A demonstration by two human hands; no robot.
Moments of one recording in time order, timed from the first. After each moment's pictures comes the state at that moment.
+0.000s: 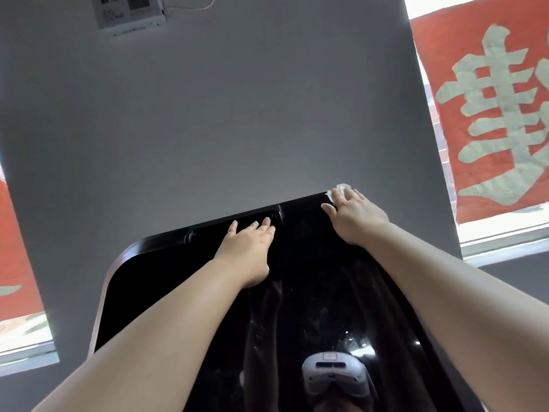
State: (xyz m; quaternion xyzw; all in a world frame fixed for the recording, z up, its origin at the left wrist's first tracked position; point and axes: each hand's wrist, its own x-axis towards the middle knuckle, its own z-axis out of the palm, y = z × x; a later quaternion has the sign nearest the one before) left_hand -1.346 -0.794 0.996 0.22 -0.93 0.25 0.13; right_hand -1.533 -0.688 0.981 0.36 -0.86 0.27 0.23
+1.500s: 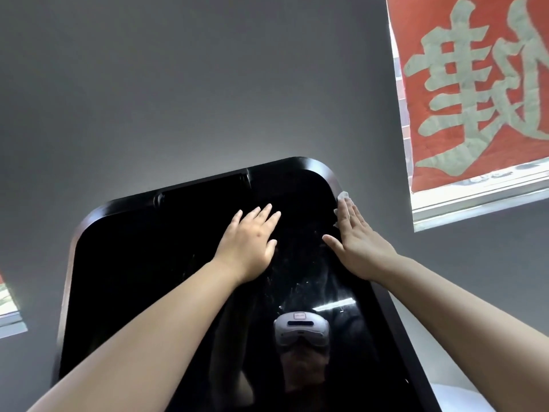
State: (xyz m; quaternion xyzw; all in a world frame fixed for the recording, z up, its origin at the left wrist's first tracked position) left_hand -1.354 -0.766 0.934 0.12 -0.95 0.20 0.21; right_hand -1.497 -0.608 0.877 0.43 -0.84 0.28 0.16
